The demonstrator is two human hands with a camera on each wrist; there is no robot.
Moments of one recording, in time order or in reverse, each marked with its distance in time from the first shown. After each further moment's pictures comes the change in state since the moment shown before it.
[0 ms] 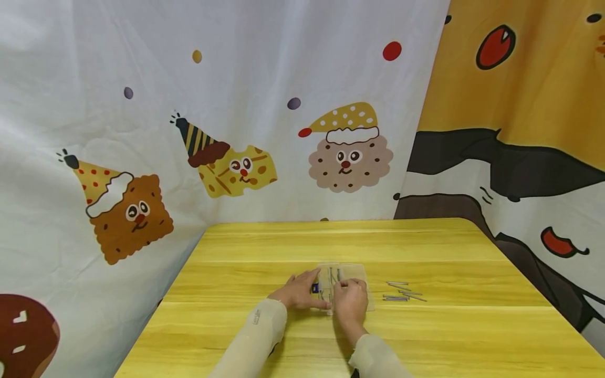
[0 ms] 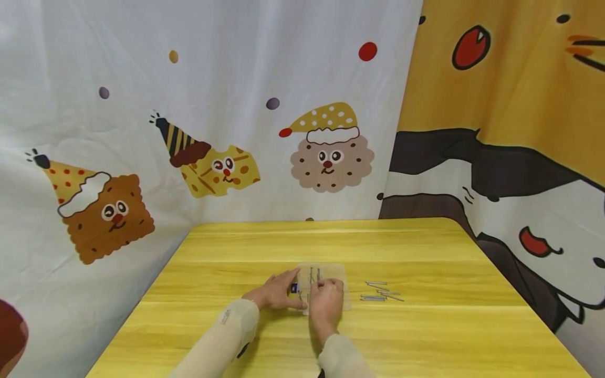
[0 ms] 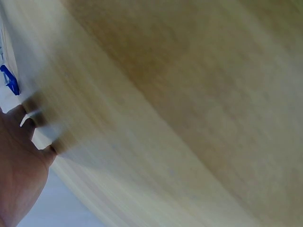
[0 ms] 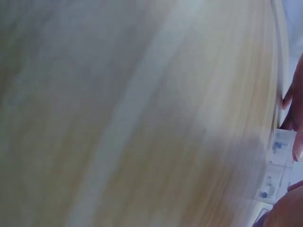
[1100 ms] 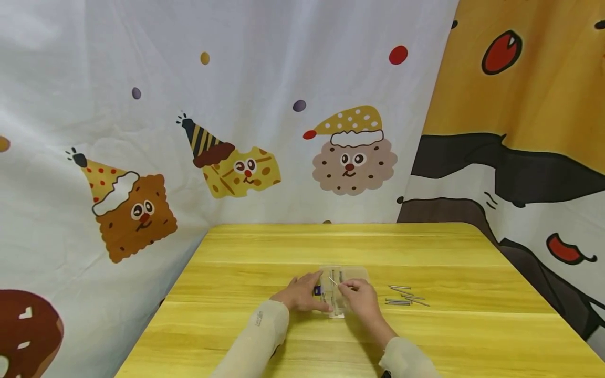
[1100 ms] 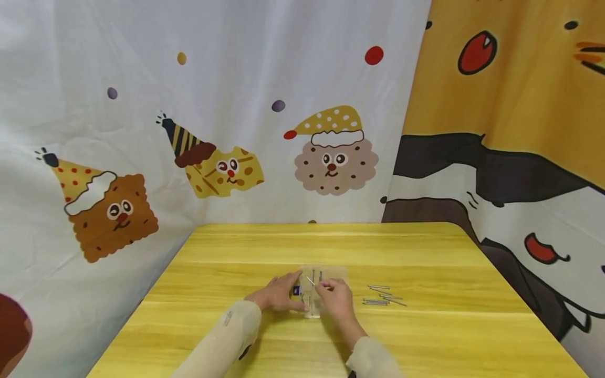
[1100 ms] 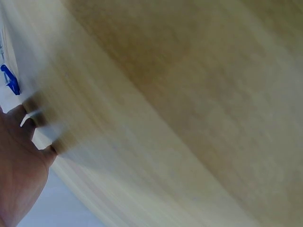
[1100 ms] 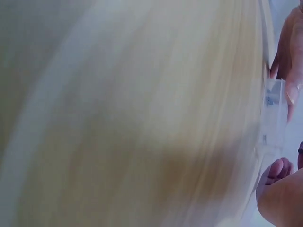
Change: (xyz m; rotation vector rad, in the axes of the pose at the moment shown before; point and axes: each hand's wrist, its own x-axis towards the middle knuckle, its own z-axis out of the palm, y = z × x) left_hand -0.002 0.000 -0.002 -0.043 -0.013 -0.019; right_hand 0.024 0.015 -0.029 0.238 -0.388 -0.062
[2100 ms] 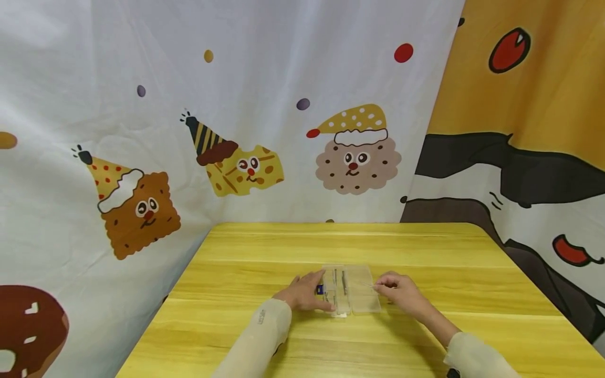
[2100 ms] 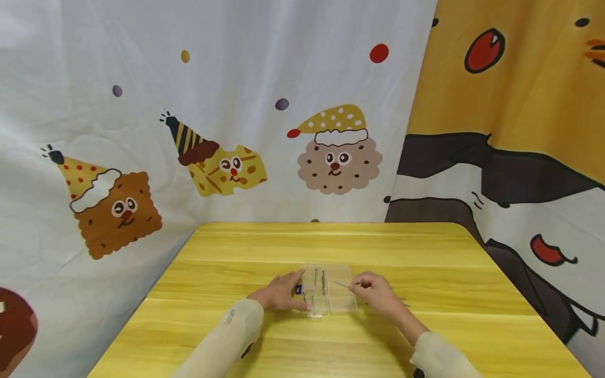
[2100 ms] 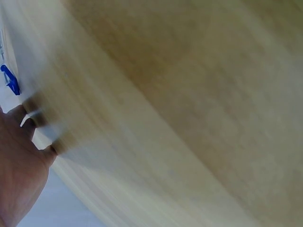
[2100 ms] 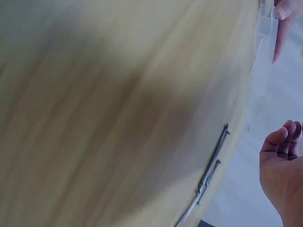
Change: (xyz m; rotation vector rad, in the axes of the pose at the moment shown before) left_hand -0.003 0.002 0.000 0.001 0.015 -0.012; right_hand 0.017 0.019 -0.109 -0.056 -0.371 -0.162
